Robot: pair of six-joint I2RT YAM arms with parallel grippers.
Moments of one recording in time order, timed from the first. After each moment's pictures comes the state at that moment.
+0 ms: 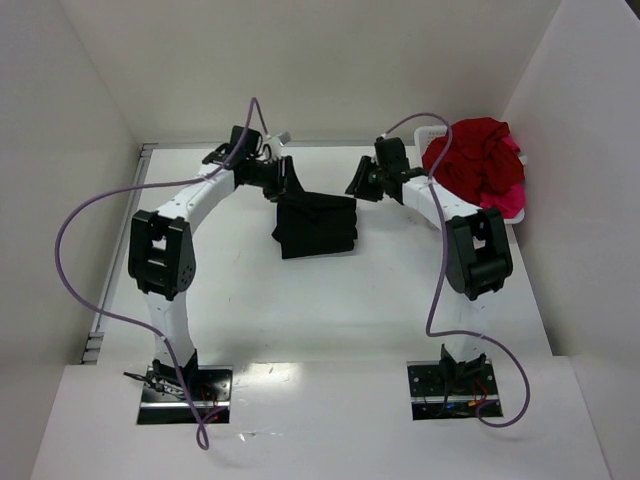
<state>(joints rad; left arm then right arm) -0.23 2.00 1.72 -0.58 0.75 -0.36 0.31 1.96 1.50 -0.27 -0.17 0.60</state>
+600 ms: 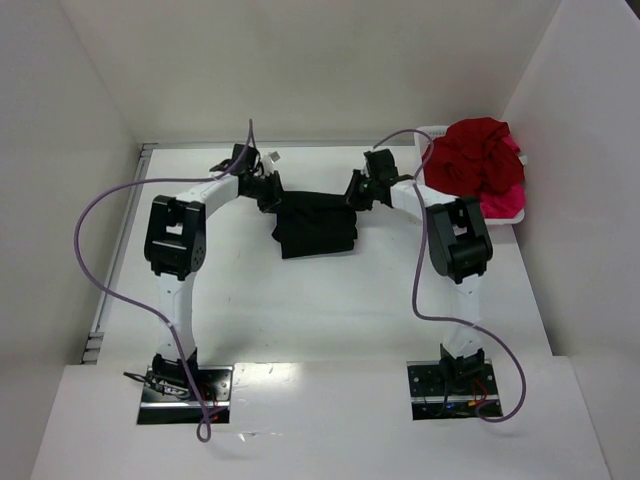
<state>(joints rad) -0.19 2.21 1.68 -0.46 0.67 -0.43 0.31 2.12 1.50 -0.18 -0.33 0.62</state>
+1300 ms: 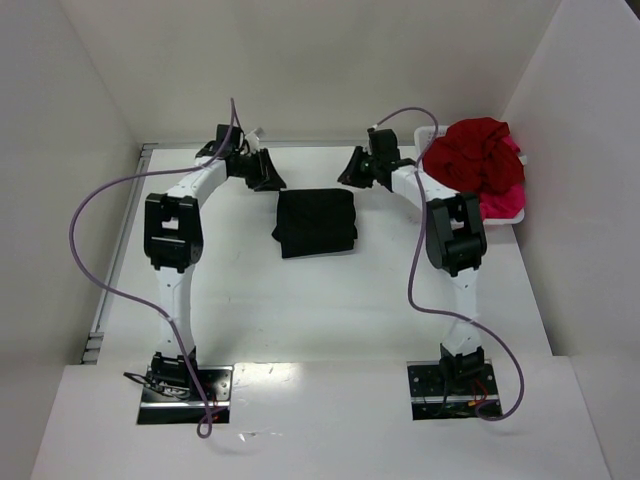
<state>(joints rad) -0.11 2.31 1.95 -0.51 0.66 -0.39 0.28 2.23 1.76 -0.19 -0.29 0.60</state>
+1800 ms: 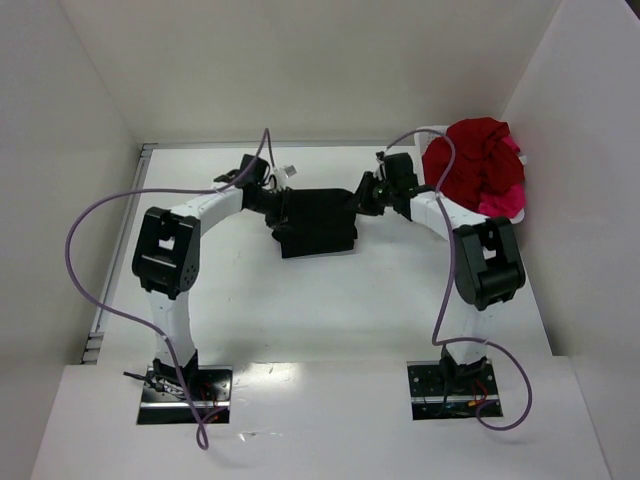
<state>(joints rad) -0.27 2.01 1.49 -0.50 0.75 -0.33 0.29 1.84 1.27 -0.13 -0.39 0.60</state>
